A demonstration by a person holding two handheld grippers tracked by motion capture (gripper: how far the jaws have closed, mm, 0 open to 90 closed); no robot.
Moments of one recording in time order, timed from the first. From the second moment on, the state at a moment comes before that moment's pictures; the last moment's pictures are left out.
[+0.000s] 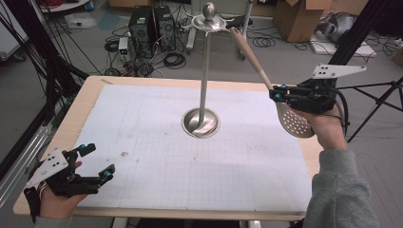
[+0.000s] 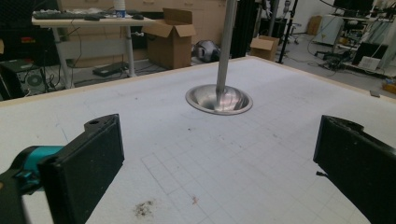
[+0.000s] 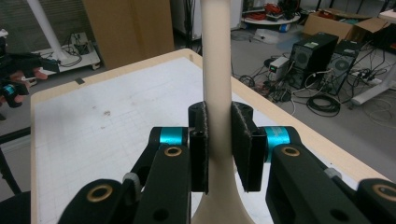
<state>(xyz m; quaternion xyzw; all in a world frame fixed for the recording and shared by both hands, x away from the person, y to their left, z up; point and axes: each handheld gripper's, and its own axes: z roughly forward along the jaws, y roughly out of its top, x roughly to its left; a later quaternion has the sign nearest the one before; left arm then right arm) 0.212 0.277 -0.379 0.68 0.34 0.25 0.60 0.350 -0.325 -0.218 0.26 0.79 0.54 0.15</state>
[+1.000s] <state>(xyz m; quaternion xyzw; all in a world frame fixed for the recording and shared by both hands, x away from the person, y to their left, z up) 0.207 0.283 -0.378 0.68 0.34 0.26 0.60 0.367 -0.296 -0.236 0.27 0.80 0.52 0.14</state>
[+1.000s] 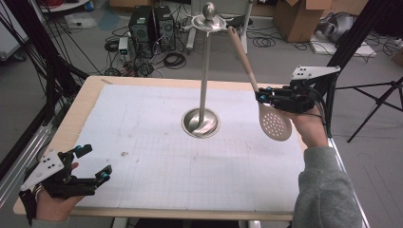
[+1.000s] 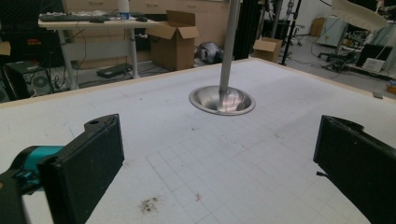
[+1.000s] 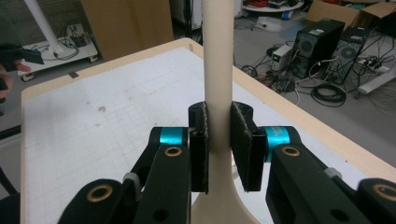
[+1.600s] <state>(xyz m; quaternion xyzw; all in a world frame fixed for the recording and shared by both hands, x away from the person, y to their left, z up) 0.203 0.285 -0.377 0.68 0.34 0.26 0.60 0.378 -0.273 -0.249 0.28 0.80 0.51 0.14</state>
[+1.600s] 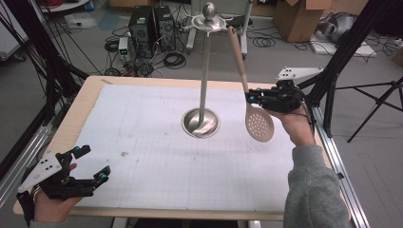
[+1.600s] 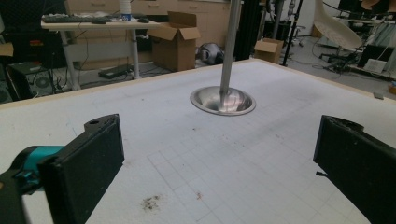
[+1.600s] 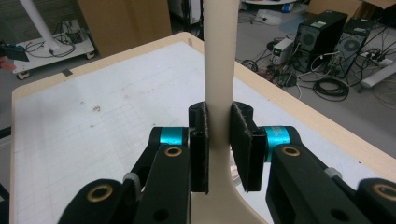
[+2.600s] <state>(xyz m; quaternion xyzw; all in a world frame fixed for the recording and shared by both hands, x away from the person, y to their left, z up) 0.198 0.290 -0.376 0.67 0.34 0.26 0.60 0.398 -0.235 -0.265 0.28 0.80 0.51 0.14</state>
